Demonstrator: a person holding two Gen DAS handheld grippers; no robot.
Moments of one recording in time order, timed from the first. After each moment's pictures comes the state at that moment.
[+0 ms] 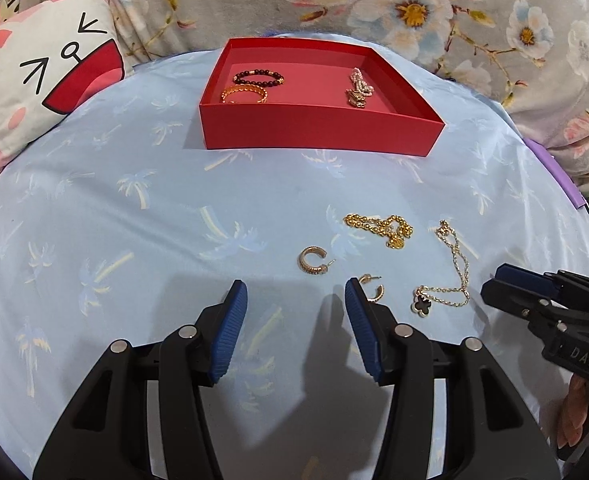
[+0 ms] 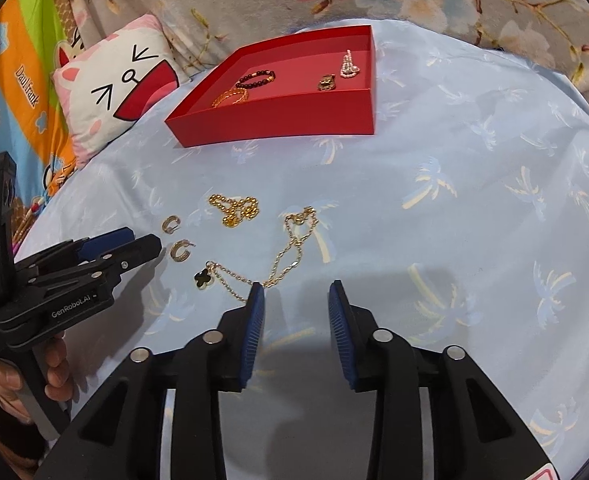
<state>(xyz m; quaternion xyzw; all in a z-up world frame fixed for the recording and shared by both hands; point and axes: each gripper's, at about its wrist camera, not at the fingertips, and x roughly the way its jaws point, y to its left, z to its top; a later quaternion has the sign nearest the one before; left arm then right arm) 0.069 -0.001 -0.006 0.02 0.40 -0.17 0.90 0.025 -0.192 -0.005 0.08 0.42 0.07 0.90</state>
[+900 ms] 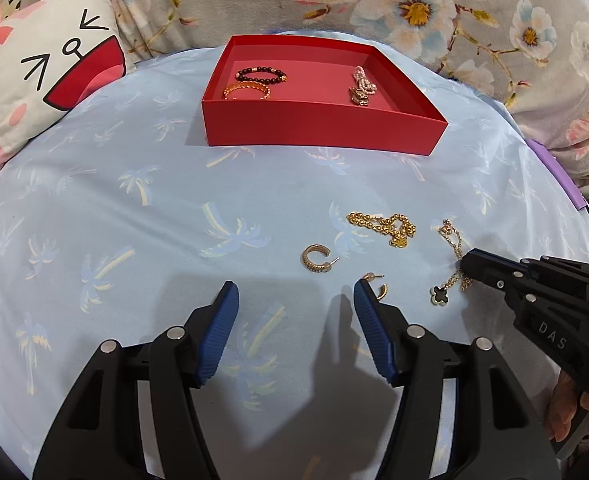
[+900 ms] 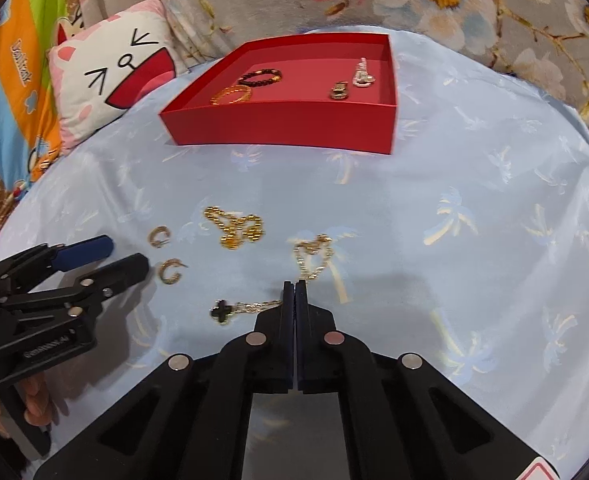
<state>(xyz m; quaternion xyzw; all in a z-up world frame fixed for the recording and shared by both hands) 0.070 -0.001 -0.007 0.01 0.41 -0.17 0.90 0.049 -0.175 -0.006 0.03 0.42 0.05 0.91</state>
